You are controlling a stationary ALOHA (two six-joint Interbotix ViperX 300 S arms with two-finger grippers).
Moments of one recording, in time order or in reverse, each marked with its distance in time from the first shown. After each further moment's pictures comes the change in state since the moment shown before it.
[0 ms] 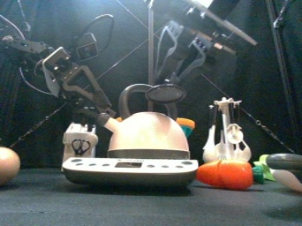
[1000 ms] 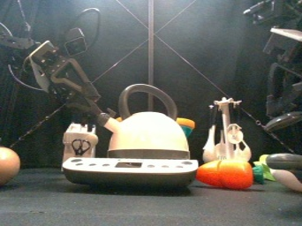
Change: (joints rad) left arm 0.002 -0.107 0.067 0.000 0.002 -0.002; right arm 0.126 -0.239 0.416 0.365 0.147 0.103
